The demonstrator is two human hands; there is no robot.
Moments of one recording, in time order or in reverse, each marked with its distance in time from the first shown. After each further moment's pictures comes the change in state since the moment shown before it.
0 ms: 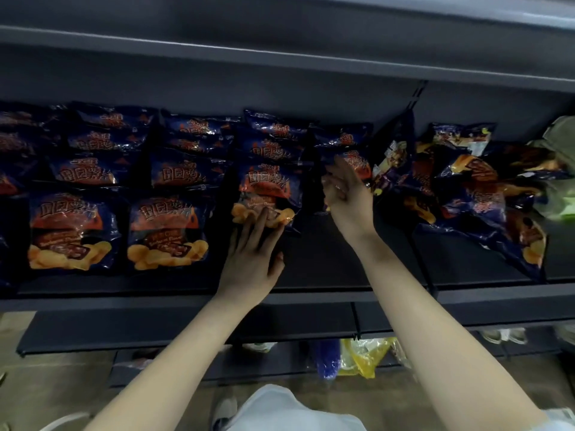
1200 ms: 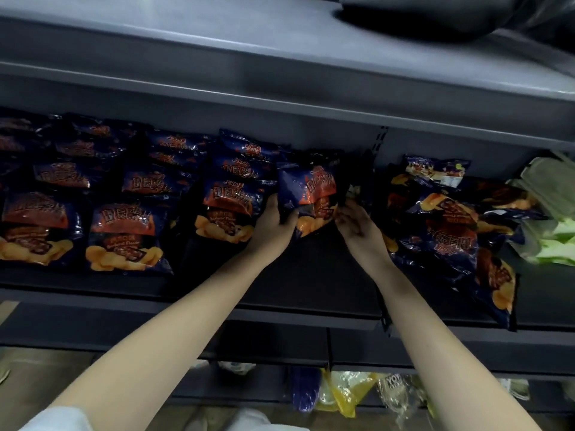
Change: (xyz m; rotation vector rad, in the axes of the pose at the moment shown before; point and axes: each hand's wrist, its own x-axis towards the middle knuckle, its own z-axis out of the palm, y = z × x) left_hand 0.102 0.104 -0.018 -0.852 0.165 -0.310; right_hand 0.016 0.052 -0.096 -0.041 -0.218 0.098
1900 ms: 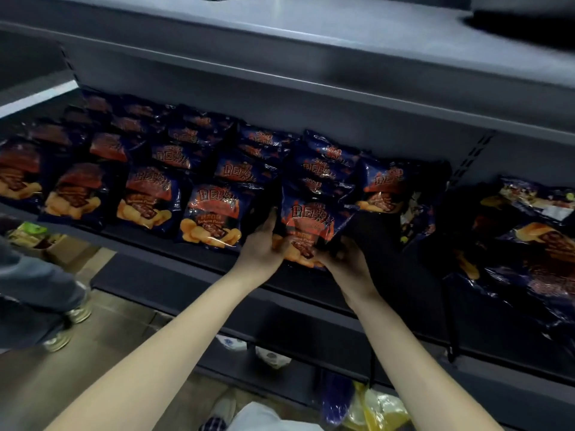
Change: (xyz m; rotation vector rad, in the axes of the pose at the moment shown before) left_hand -0.065 -0.051 -0.104 0.269 0.077 -0.122; right_hand -0.038 -0.023 0.126 0.319 -0.251 0.135
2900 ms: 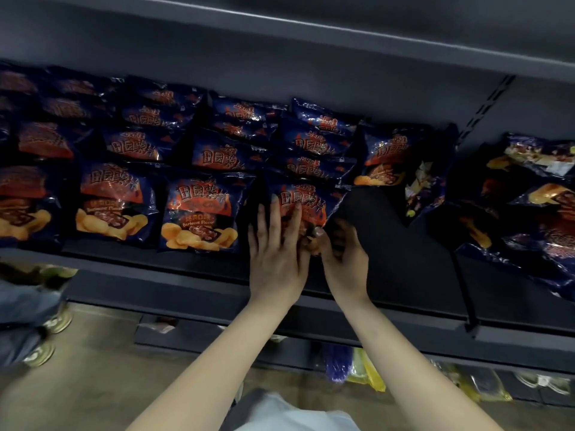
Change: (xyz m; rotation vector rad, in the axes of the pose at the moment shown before) left_hand -0.006 -0.033 0.044 0.492 0.149 0.213; right_hand -0.012 0.011 0.037 -0.237 0.375 -0.129
